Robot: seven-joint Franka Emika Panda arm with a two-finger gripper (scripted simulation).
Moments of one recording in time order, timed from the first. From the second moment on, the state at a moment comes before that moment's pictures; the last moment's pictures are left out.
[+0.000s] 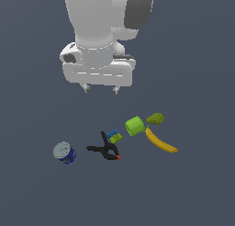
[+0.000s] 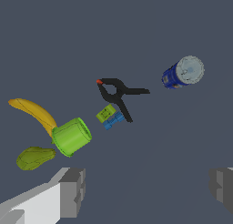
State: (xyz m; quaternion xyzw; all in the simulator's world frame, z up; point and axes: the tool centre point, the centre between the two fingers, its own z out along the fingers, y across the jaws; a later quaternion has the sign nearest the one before) arm 0.001 -0.055 0.325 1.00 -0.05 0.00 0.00
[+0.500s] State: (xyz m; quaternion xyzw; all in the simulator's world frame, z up) arm 0.028 -0.078 0.305 0.99 -0.10 0.00 0.00
